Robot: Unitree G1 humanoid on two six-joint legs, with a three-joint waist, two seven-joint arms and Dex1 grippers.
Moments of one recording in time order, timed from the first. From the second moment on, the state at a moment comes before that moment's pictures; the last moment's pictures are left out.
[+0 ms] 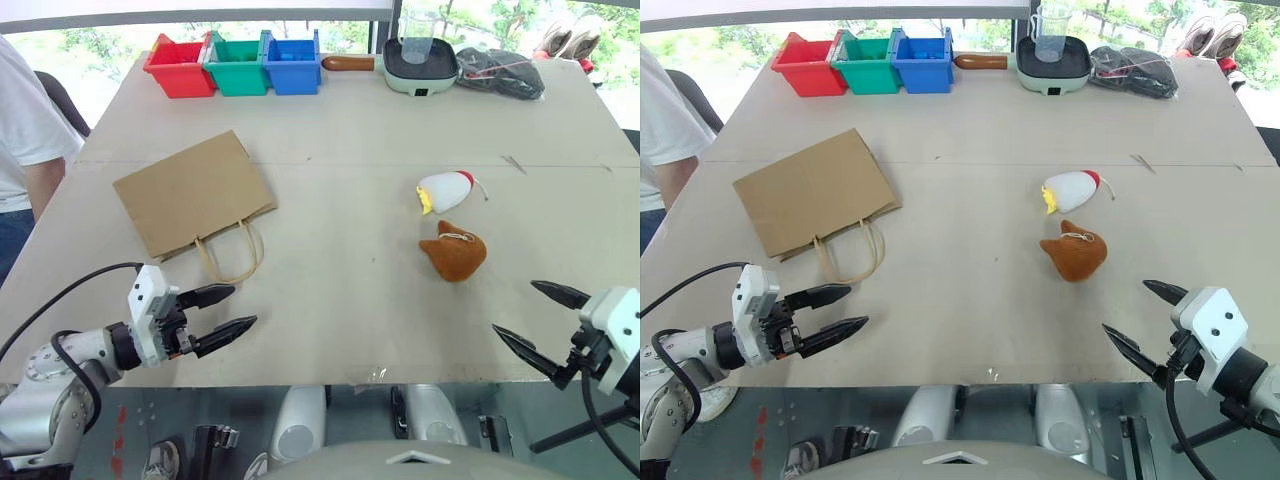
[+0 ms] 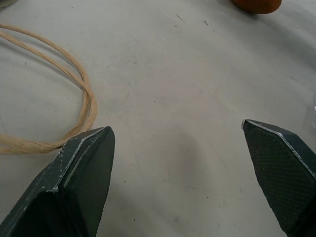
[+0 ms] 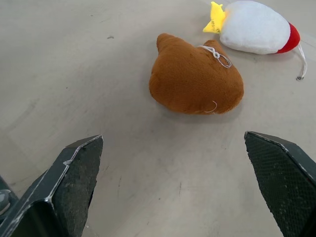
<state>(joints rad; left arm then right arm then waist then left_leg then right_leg) 0.32 0.78 0.38 -0.26 -0.63 0.41 -1.11 0.61 -0.66 -0.52 -0.84 0.49 0.47 0.78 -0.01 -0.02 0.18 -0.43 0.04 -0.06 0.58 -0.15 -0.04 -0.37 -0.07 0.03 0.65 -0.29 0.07</state>
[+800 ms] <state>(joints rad) -0.18 0.89 0.35 0.51 -0.08 -0.51 -0.96 0.30 -0.62 -0.11 -0.82 0.46 0.44 0.69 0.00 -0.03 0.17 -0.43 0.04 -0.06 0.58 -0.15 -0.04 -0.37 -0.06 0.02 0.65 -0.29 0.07</state>
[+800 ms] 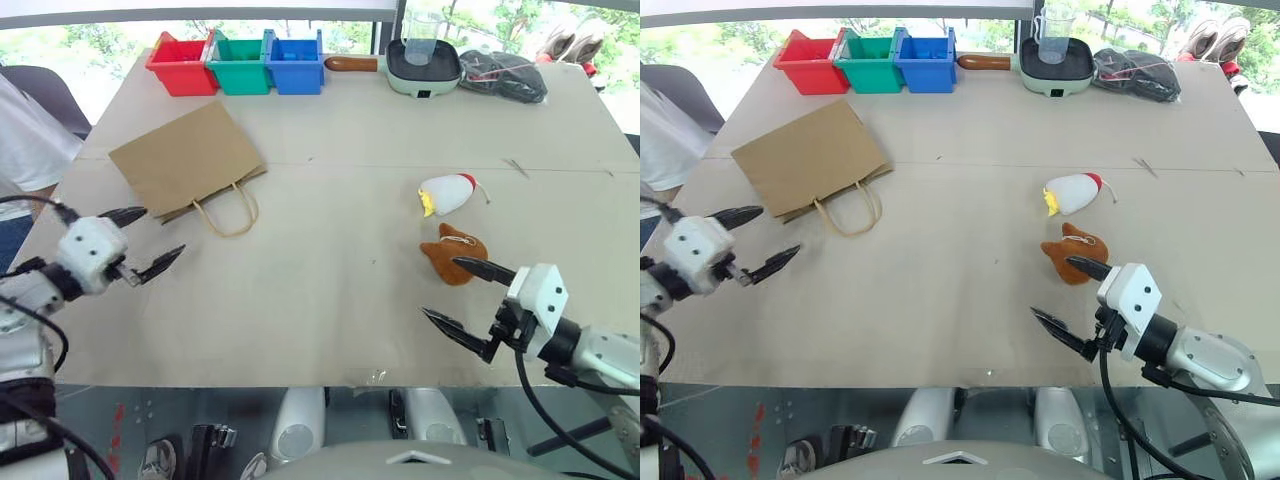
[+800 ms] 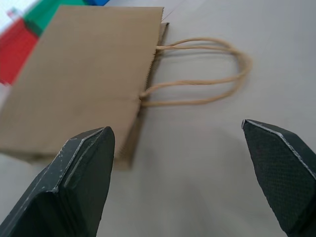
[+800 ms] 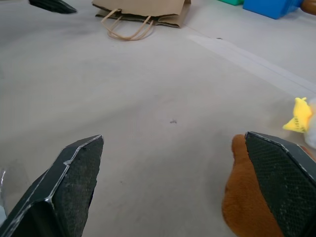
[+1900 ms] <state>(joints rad) -0.47 0.50 -0.12 0.30 -0.20 -0.44 -1.00 0.15 -0.57 0.05 -0.83 0.25 0.54 0.43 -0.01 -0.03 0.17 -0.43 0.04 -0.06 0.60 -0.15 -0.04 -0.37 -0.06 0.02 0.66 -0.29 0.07</state>
